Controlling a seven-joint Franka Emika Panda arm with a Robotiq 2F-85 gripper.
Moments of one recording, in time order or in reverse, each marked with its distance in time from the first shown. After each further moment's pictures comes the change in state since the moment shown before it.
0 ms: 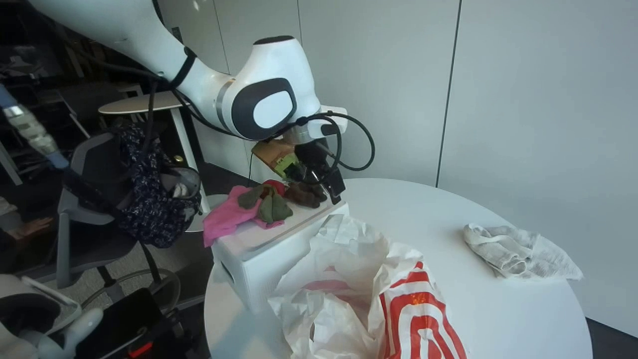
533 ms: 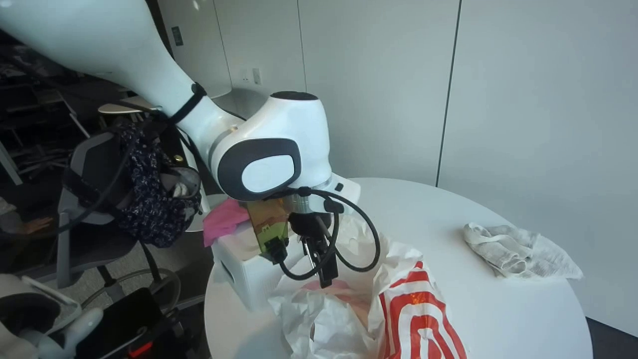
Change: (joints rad) arm -0.104 -0.006 -0.081 -0.200 0.002 -0.050 -0.001
